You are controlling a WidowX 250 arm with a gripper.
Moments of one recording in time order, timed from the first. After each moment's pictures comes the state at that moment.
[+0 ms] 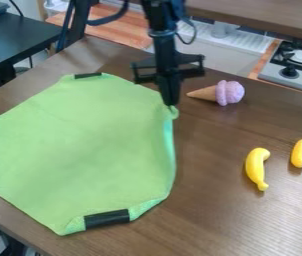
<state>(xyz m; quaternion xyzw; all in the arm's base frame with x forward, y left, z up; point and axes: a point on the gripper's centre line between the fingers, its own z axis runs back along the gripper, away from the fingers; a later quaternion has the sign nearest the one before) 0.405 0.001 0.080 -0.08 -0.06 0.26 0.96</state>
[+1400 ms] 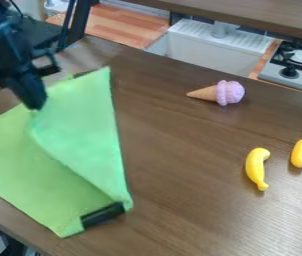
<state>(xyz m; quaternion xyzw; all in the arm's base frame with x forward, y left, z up) 0.270 0.144 0.094 -0.14 -0.04 0.29 0.95</state>
